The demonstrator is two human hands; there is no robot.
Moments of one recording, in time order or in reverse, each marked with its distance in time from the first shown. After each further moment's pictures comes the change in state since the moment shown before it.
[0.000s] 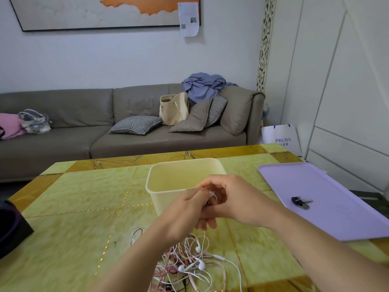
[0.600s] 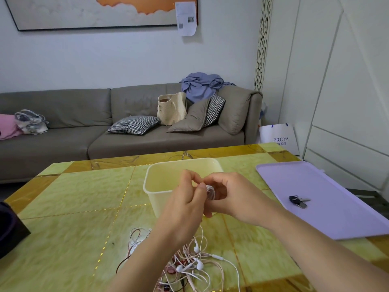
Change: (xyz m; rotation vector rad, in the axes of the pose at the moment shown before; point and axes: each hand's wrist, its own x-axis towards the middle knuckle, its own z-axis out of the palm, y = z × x) left_hand 0.002 -0.004 0.011 0.071 0.295 0.199; right_hand -0.004 -0.004 0.000 0.055 0.104 0.047
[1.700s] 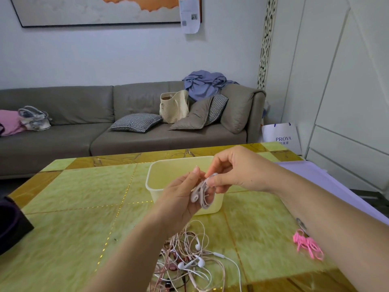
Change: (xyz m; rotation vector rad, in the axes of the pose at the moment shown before) left_hand 0.023 -0.014 -0.007 -0.944 -0.187 -0.315; right_hand 0.026 -0.021 -0.030 -0.069 -0.080 0.032
